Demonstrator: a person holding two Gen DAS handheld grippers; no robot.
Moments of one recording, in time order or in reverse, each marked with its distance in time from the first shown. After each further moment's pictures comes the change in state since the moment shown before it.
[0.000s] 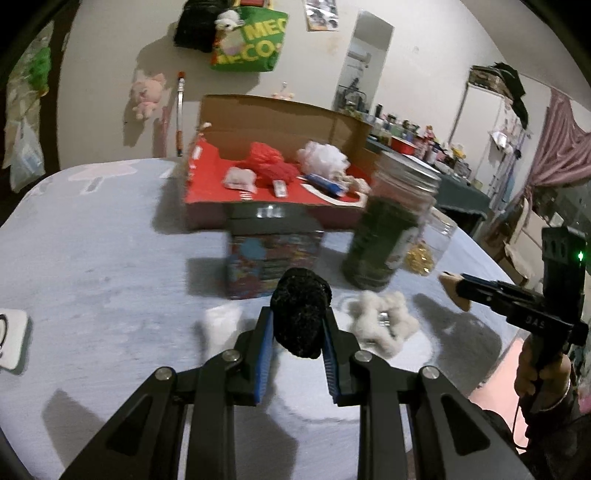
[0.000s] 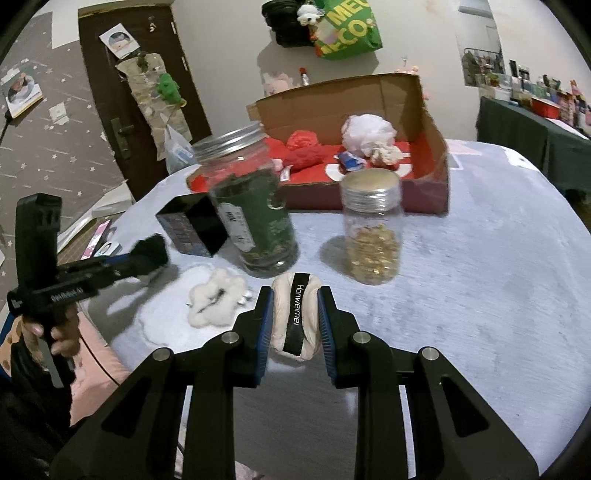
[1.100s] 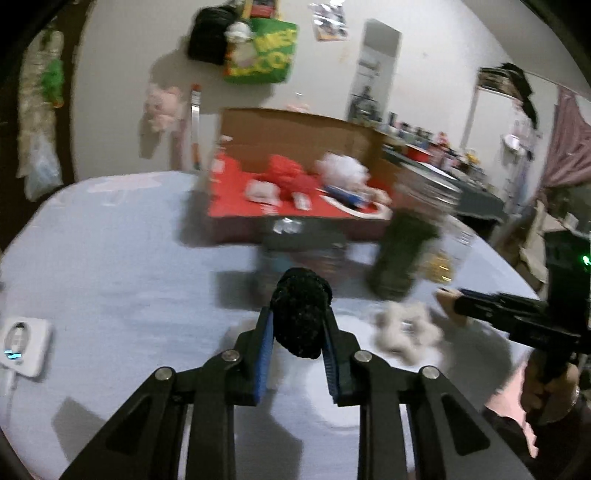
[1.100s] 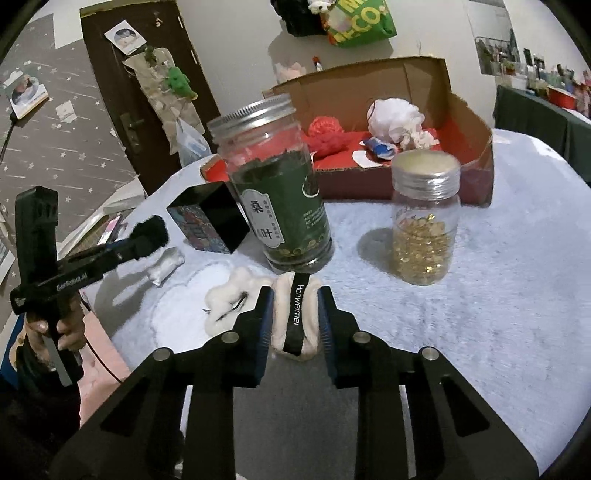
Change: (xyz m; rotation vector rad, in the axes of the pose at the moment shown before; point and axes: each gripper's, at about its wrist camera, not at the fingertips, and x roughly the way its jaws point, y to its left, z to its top) left arm 0.003 -0.004 0.001 0.033 -0.030 0.029; right arm 0.024 0.018 0.000 0.003 0.027 0.068
